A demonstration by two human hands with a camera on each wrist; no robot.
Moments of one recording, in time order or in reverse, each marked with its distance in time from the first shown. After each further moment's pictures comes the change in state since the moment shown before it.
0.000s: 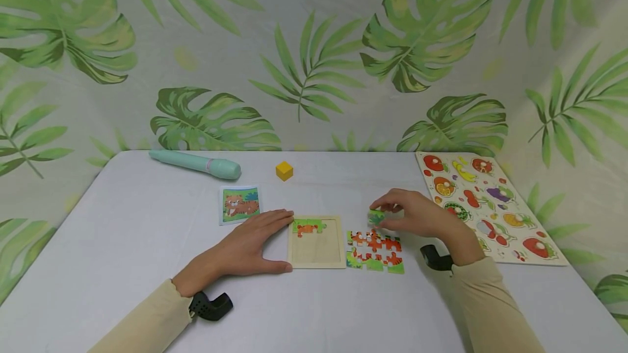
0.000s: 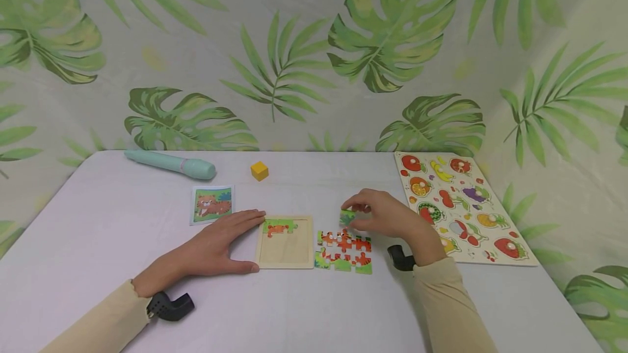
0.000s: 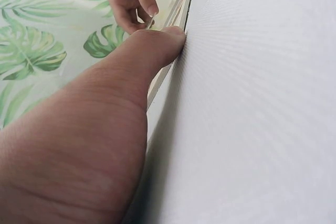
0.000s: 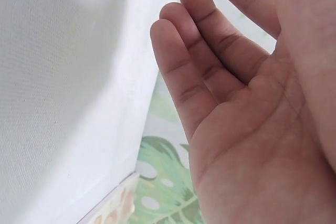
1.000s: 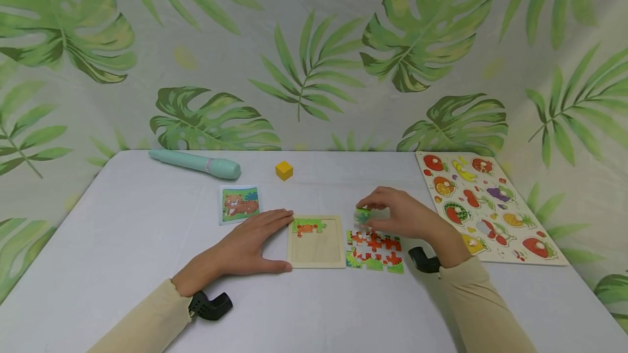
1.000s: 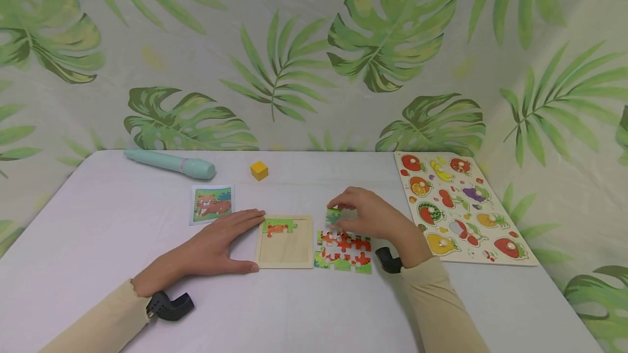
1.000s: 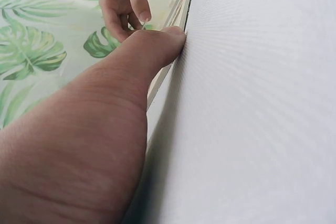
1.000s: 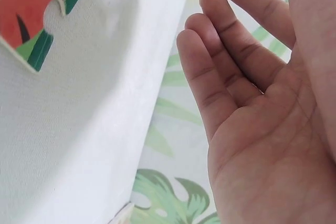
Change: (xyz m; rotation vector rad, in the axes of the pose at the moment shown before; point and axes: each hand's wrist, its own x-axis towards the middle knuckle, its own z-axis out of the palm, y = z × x) left_hand -0.001 -0.001 0.001 0.014 0.006 0.010; right_hand 0.015 -0.019 0.012 -0.024 0.044 -0.075
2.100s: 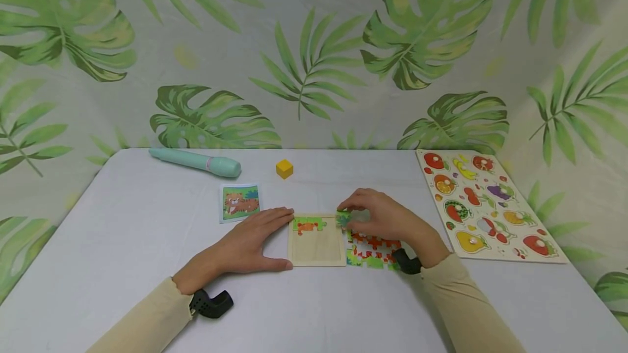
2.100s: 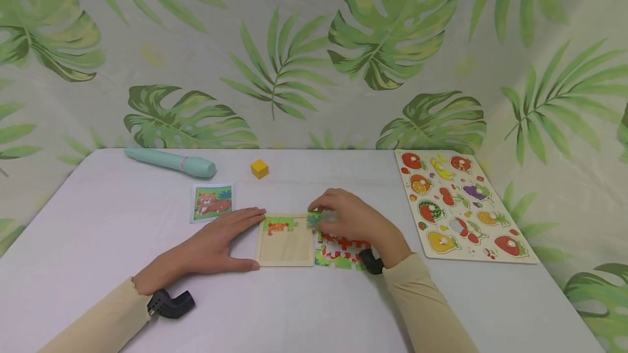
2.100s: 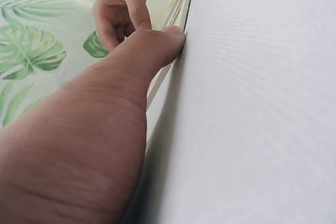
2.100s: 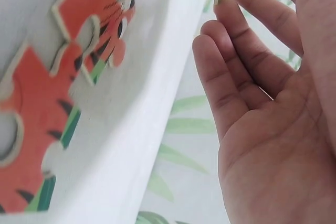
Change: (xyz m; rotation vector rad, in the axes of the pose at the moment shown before) left_hand 0.000 0.000 0.000 -0.002 0.004 0.014; right_hand 0.020 -0.020 0.021 0.027 -0.025 -0.056
